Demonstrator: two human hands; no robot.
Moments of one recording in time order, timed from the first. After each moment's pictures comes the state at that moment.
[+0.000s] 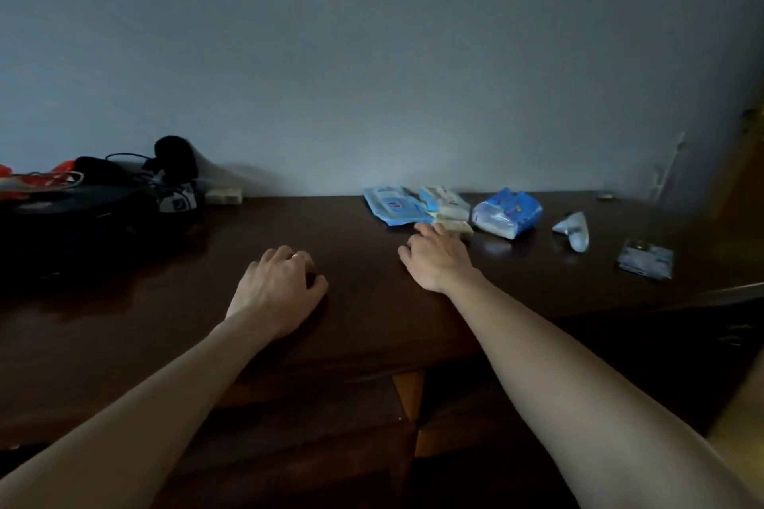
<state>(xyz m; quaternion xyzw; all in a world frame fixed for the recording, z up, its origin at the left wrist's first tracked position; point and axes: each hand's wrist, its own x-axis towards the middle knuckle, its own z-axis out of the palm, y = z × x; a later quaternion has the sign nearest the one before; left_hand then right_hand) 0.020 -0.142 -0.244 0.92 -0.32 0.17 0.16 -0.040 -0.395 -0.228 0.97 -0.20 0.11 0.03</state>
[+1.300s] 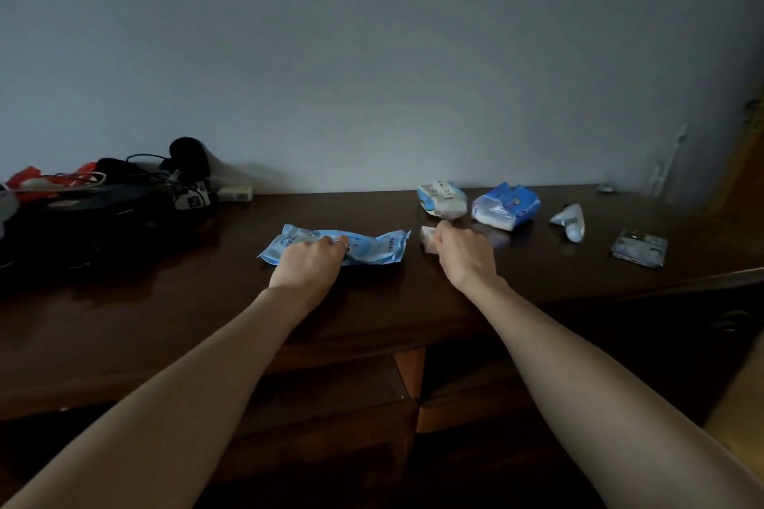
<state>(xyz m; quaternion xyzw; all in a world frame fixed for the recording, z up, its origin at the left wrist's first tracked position) 0.006 -0.171 -0.230 0.88 -0.37 0.29 -0.06 -0.089 -0.400 -0.228 0.94 -0.26 0.22 0.05</state>
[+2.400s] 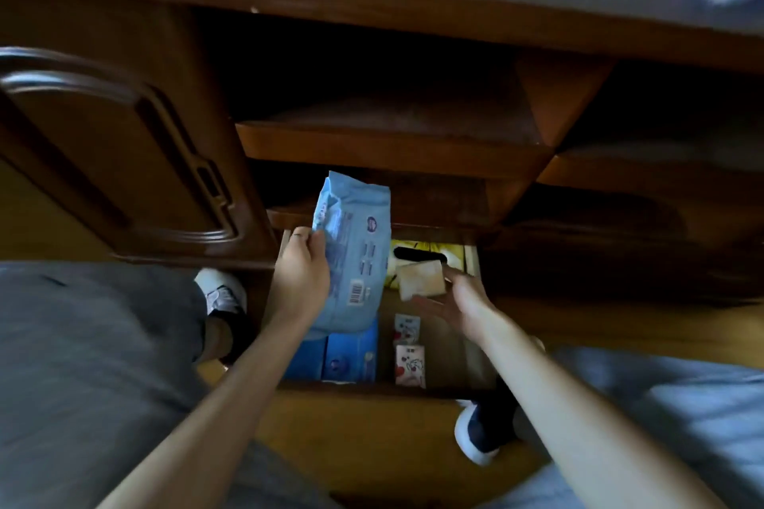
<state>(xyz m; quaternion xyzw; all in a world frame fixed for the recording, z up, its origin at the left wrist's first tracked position) -0.183 0.080 -0.537 0.88 0.03 -0.01 0.48 -0.248 -0.153 -0.572 0.46 -0.44 -0.08 -0.77</state>
